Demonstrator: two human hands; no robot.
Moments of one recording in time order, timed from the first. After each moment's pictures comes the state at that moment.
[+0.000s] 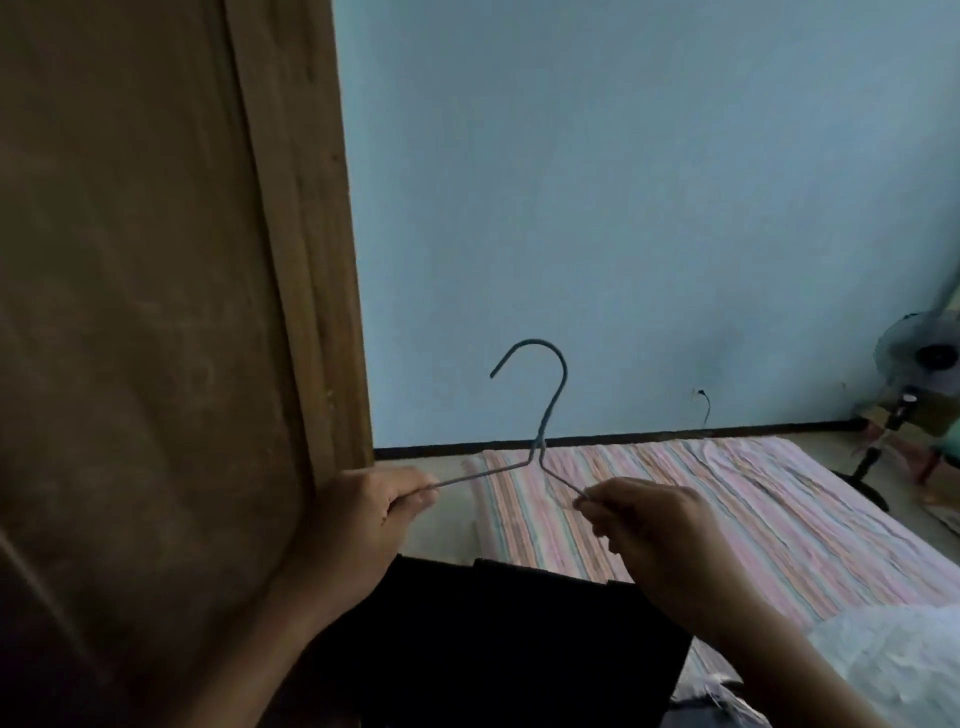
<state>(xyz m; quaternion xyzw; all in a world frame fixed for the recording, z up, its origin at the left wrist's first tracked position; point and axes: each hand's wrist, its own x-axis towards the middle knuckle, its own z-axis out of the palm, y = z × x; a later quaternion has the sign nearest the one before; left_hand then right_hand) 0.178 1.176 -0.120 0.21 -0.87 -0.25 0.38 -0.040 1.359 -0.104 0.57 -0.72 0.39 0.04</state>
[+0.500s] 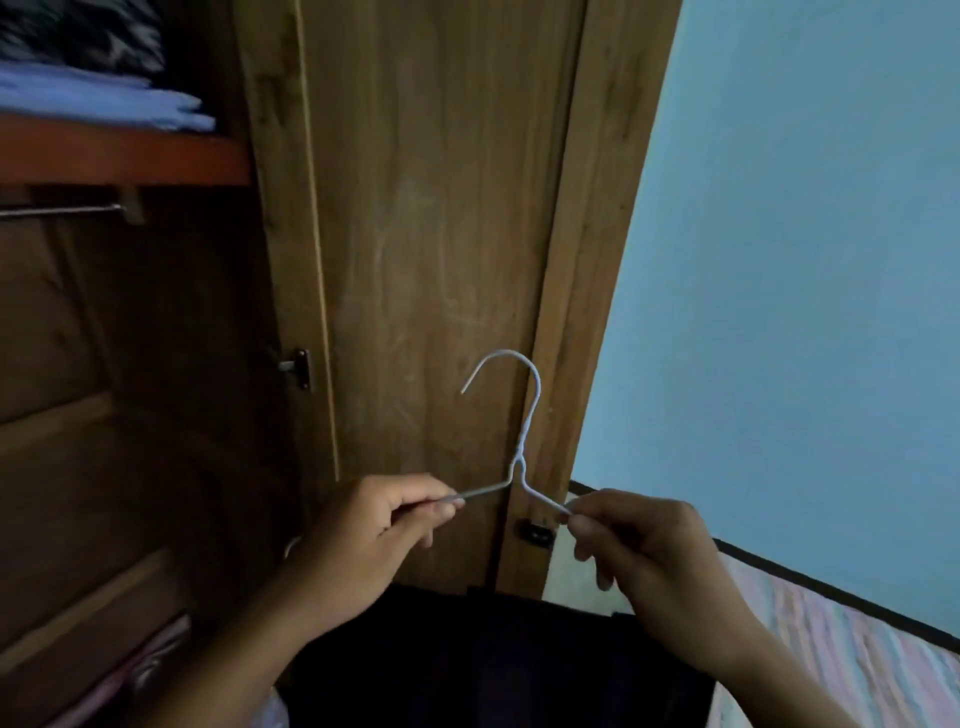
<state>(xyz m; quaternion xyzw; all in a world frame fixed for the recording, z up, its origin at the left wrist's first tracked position) 0.289 1.223 -0.105 0.43 -0.75 -0.25 0.43 0.021 1.245 -0.082 0.77 -0.45 0.40 -0.20</state>
